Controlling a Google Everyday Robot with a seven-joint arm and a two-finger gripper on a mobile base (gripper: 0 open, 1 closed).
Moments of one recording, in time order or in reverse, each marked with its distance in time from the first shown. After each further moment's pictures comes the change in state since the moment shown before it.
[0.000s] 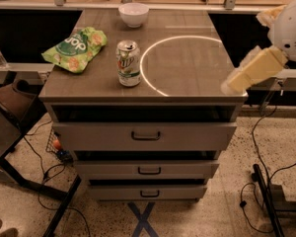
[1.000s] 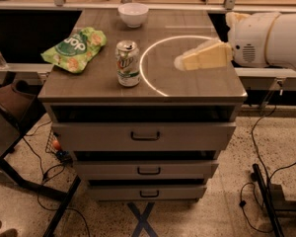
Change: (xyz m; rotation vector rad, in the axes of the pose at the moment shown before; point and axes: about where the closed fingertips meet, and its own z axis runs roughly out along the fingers) arm -0.063 -0.016 0.058 0.062 -0.458 0.236
